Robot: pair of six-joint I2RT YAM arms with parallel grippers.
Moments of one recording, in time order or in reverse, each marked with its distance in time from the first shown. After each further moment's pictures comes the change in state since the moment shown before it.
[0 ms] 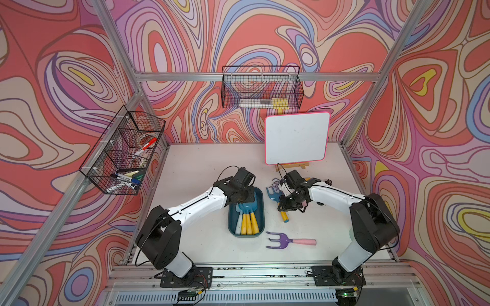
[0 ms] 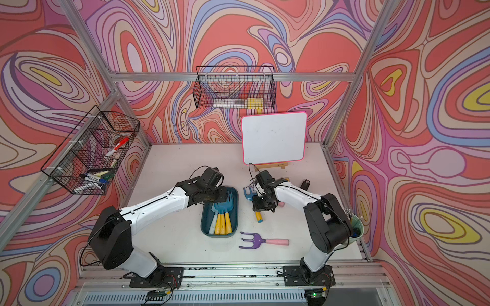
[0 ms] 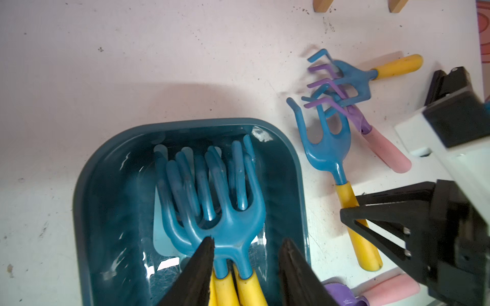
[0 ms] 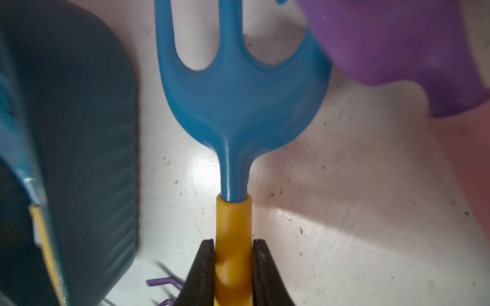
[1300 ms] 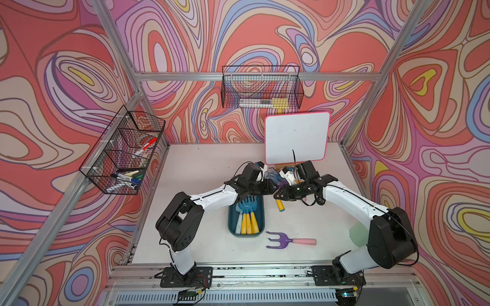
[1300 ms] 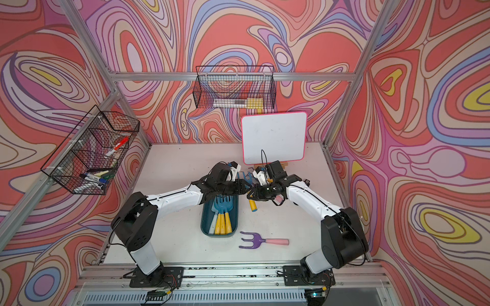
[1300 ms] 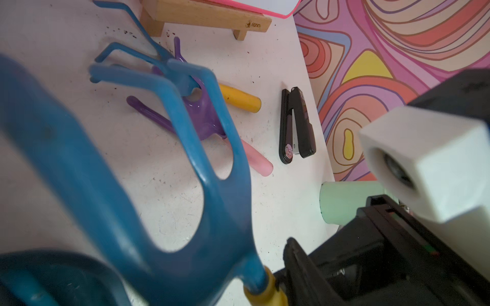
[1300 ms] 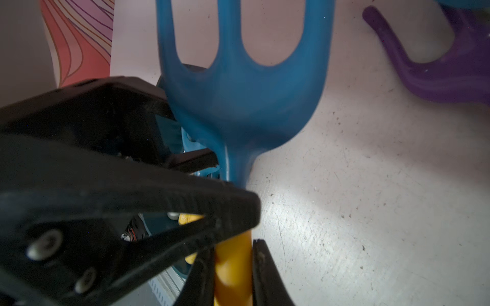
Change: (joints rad) left arm -0.005 0.216 0.028 0.549 0.397 -0.093; right arm -0.078 -0.136 0.019 0.087 -0.276 0.004
